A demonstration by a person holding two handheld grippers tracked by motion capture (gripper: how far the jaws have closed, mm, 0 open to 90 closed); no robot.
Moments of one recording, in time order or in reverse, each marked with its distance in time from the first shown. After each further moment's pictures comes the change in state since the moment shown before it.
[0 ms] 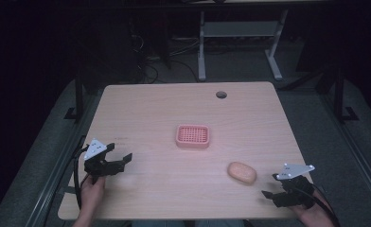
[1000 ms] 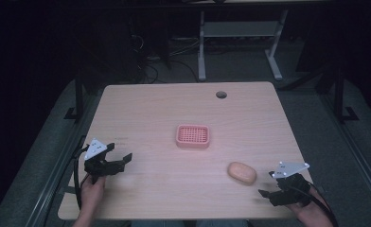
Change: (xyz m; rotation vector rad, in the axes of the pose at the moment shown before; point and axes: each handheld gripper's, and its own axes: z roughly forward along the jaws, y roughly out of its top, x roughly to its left) left arm 0.001 0.000 0.000 0.007 0.006 0.010; right arm 0.005 0.014 -0.001 -0.004 0.004 -0.049
